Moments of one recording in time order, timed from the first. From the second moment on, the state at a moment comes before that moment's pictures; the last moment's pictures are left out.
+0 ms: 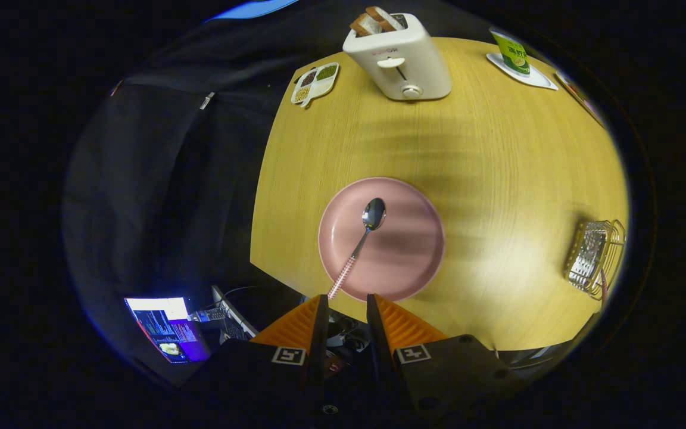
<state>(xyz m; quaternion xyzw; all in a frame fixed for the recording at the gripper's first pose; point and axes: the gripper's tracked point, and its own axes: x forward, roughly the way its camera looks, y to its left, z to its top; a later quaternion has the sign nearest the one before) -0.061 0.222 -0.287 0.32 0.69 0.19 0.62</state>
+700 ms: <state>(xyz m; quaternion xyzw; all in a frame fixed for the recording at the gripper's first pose) -0.077 0.298 -0.389 0.33 0.74 0.08 0.58</state>
